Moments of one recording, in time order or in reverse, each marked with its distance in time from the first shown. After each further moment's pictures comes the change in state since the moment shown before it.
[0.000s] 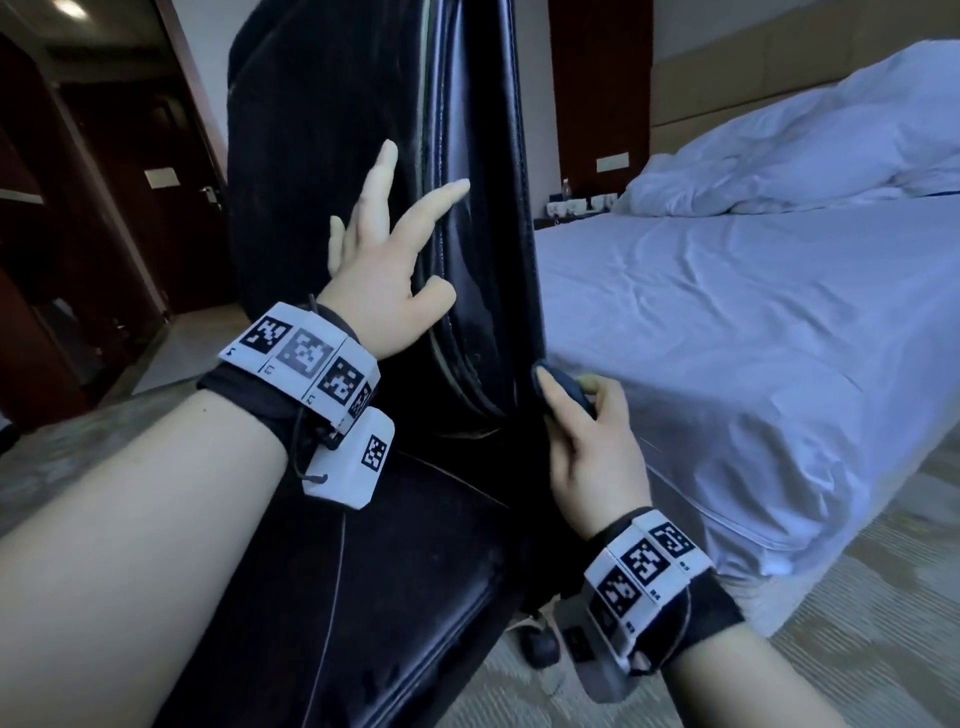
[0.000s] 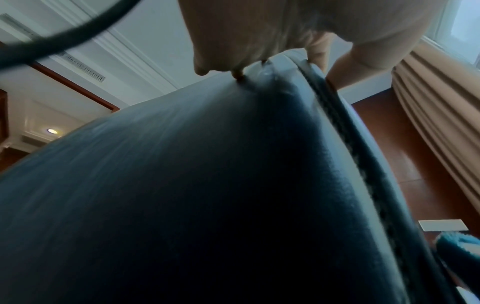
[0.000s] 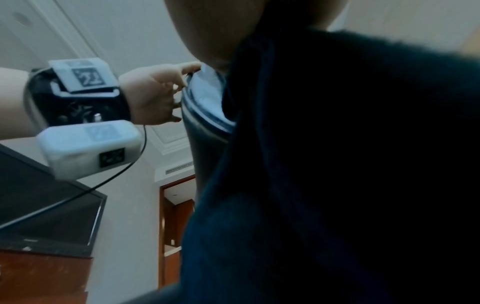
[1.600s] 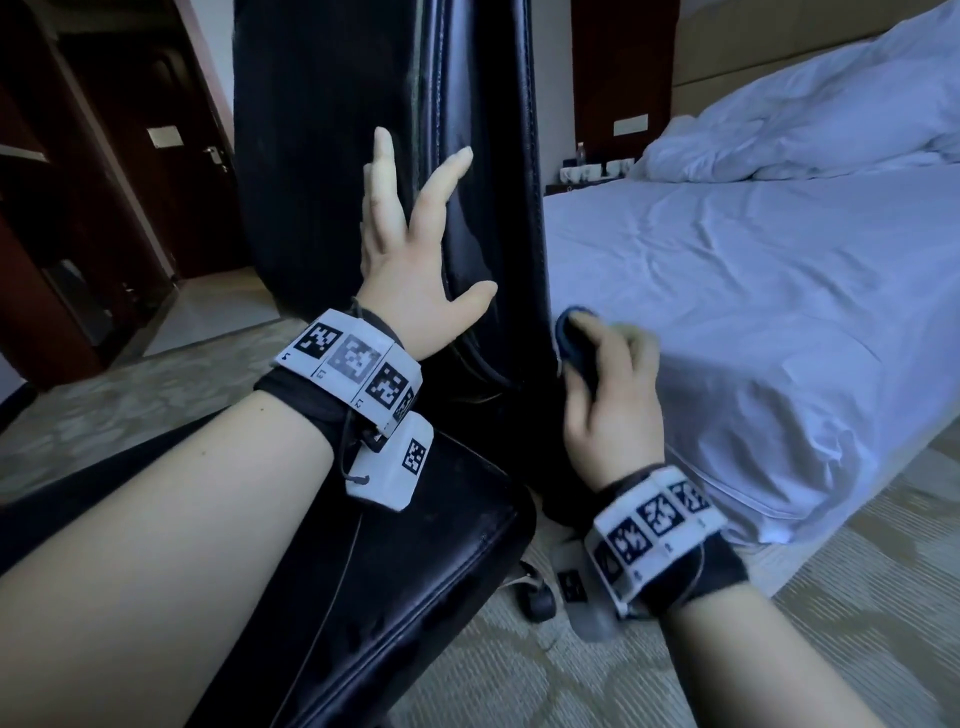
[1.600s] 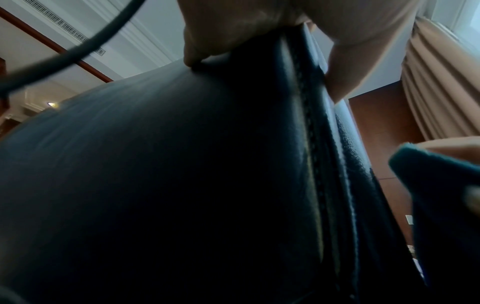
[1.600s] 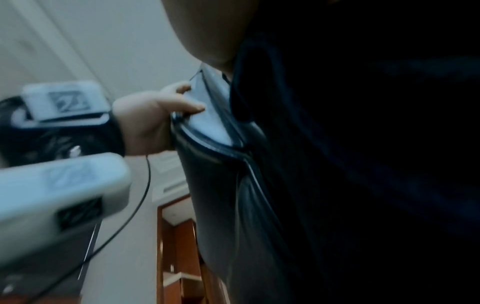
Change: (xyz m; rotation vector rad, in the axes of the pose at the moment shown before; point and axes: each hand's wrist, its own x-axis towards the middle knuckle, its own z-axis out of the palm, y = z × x) left_hand -0.020 0.001 0.038 -0.020 0.104 -0.029; right_hand 0.005 0.000 -0.007 0.063 0.119 0.023
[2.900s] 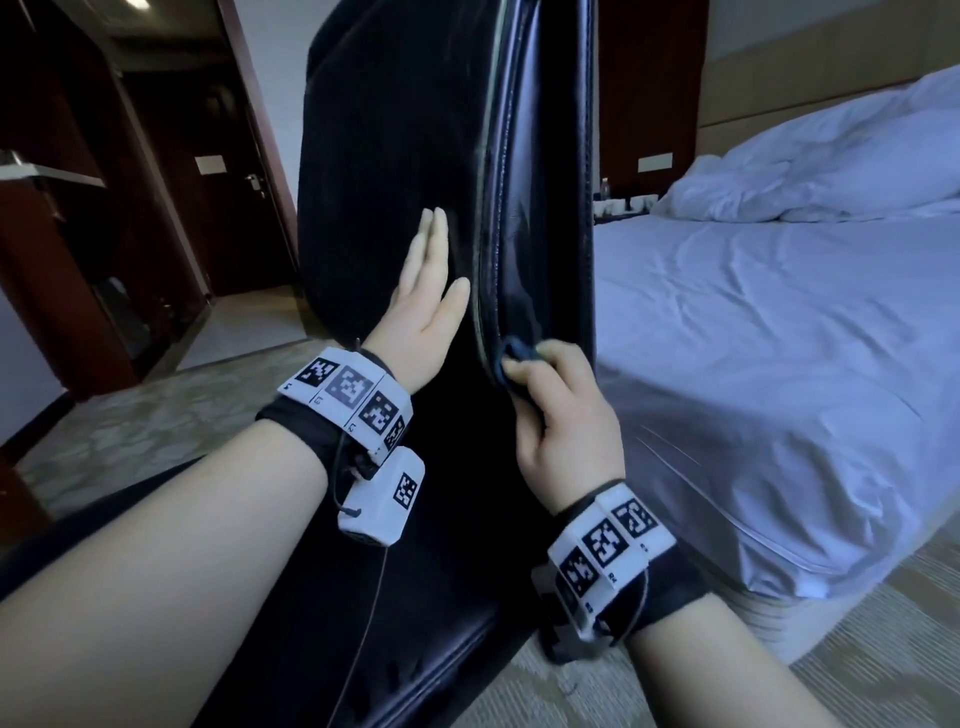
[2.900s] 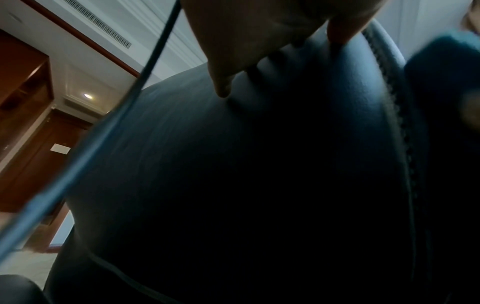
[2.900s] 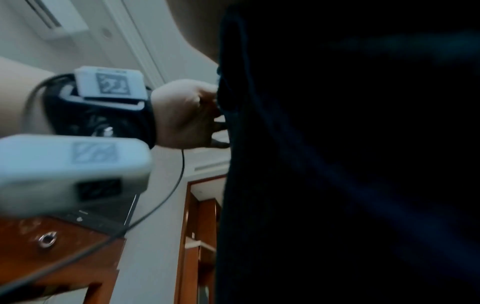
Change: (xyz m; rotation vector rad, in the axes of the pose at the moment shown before) left_hand 0.000 -0.031 -0.028 -0.255 -0.142 -0.097; right_hand 0.015 -0.052 0.037 0.001 -0.070 -0.258
